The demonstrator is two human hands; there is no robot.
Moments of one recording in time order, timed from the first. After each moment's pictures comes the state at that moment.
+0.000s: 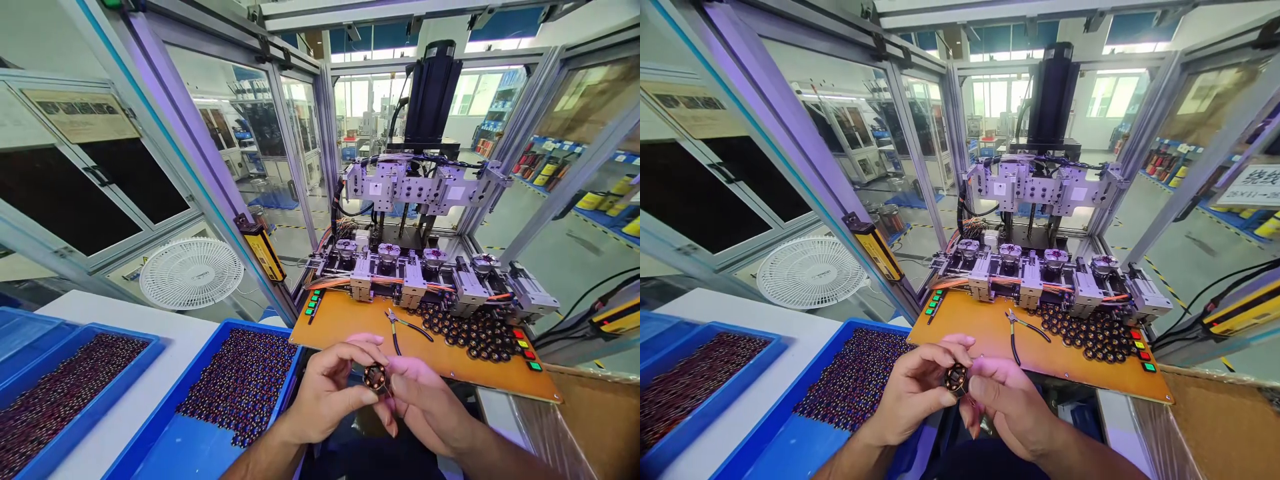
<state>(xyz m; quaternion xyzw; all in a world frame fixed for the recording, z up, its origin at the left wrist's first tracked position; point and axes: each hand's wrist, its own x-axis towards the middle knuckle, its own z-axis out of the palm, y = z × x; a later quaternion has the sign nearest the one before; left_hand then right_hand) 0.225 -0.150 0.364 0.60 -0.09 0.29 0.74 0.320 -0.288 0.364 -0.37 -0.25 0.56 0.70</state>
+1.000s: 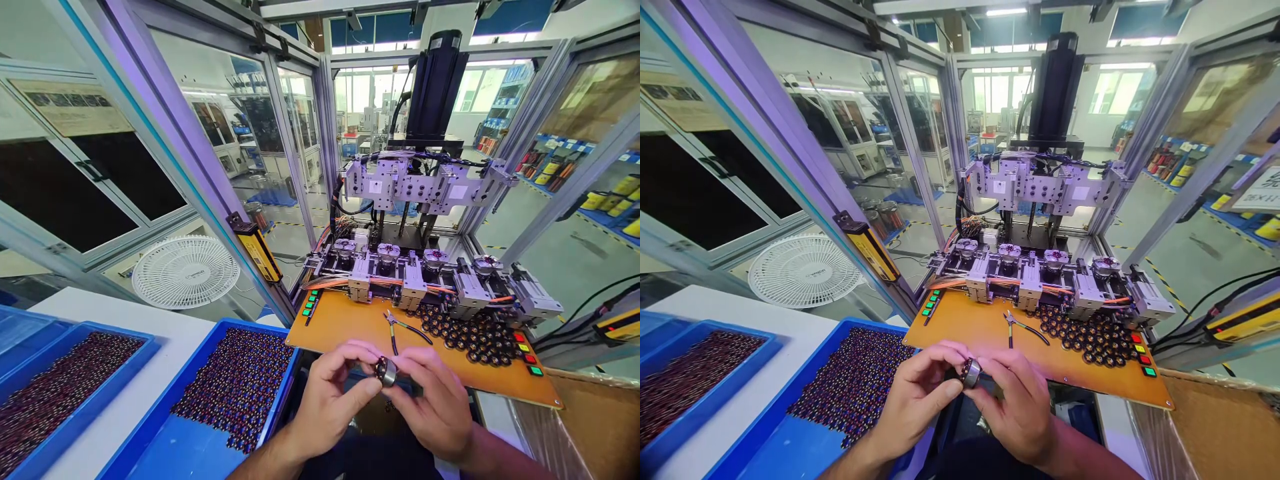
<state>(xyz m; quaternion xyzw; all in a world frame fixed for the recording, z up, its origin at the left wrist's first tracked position) 0.230 -0.158 0.366 0.66 0.02 0.29 0.69 0.339 -0.293 0.367 -0.66 -0.54 -0.24 0.47</state>
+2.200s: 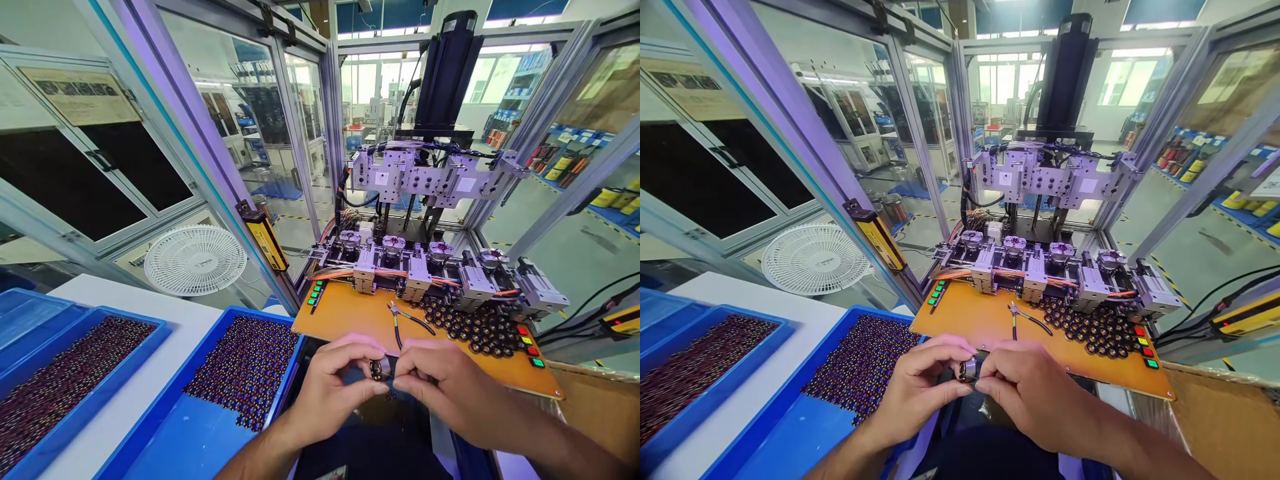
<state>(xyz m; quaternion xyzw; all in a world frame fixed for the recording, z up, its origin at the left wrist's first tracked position) 0.215 -0.157 0.365 0.73 0.02 0.29 0.61 0.352 -0.308 0.417 -0.68 -0.62 0.17 0.35</state>
